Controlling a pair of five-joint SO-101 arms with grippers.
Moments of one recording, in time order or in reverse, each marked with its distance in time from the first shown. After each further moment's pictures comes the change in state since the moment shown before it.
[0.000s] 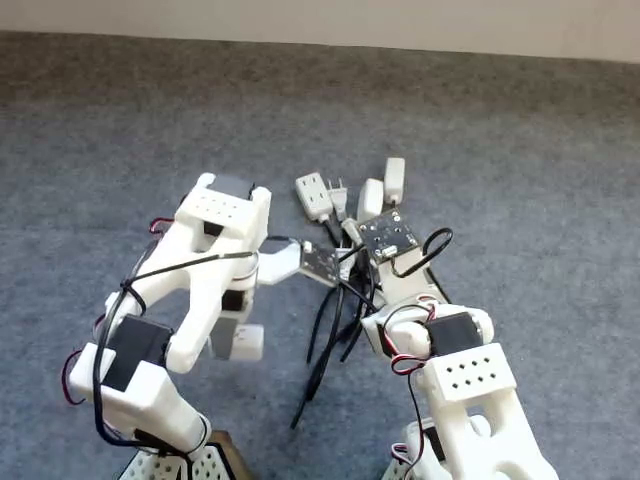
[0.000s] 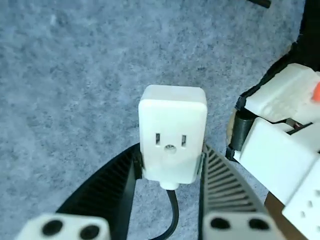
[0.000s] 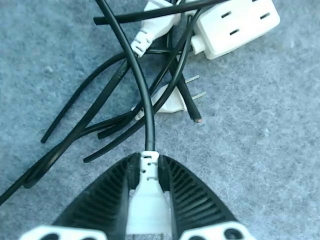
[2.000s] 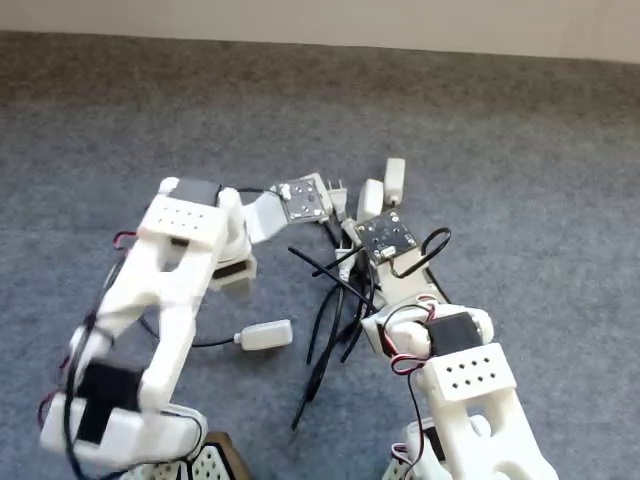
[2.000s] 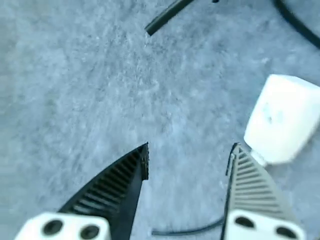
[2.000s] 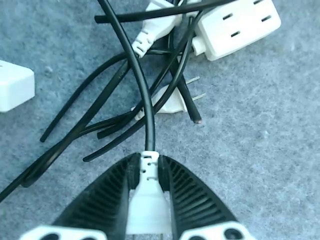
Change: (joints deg) left arm -4.9 -13.7 6.0 -25.5 17.4; right arm 0.0 0.0 0.0 -0.1 1.0
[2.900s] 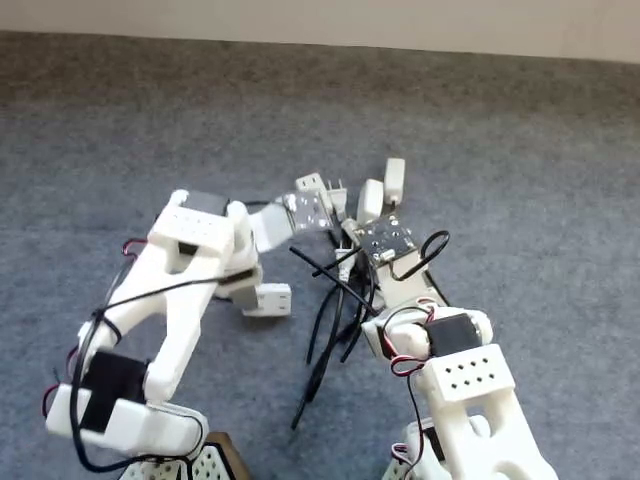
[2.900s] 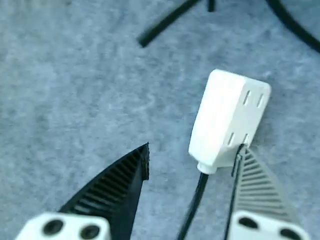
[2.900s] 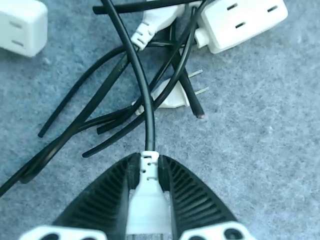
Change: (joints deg) left arm 1.2 3.3 4.3 -8.7 0.4; right arm 0.0 0.0 1.1 0.0 0.0
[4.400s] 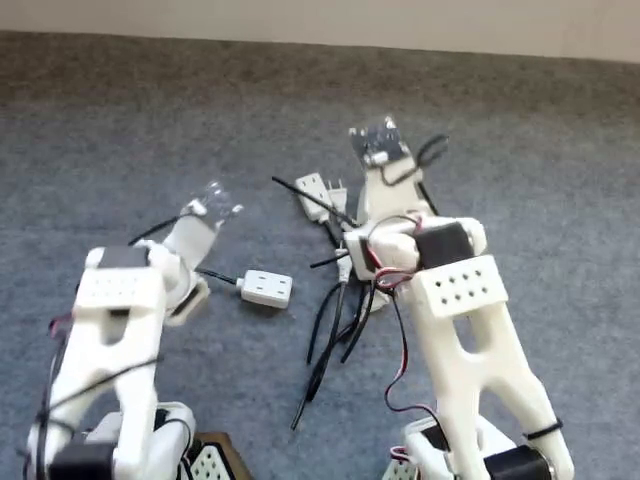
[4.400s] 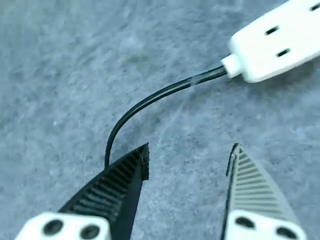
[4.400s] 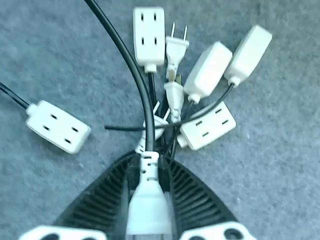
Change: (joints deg) left arm -17.5 -26.8 25.1 -6.9 15.0; right arm -3.3 24.9 -40.4 5.3 -7.6
